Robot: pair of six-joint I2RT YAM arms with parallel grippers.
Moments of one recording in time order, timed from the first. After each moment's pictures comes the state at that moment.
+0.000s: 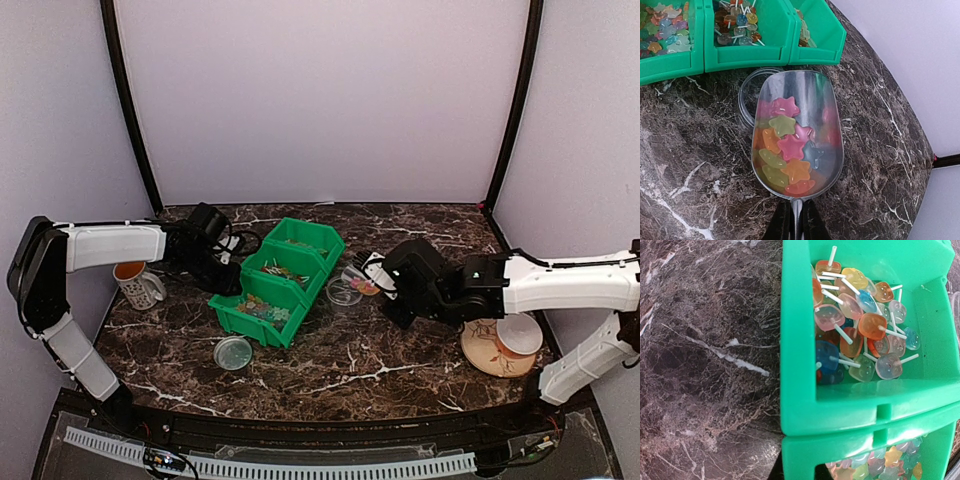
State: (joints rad) left arm -0.49 1.62 1.07 -0.56 0.13 -0.23; right arm 1.09 1.36 0.94 -0.42 0.52 -0.10
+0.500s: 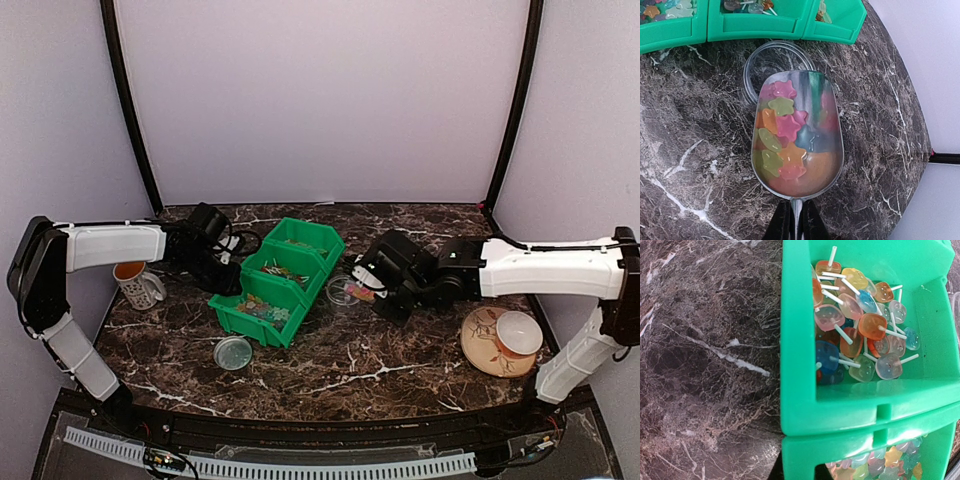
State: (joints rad) left arm -0.49 1.62 1.07 -0.56 0.13 -0.23; right arm 1.09 1.50 1.13 -0.67 0.50 -0.10
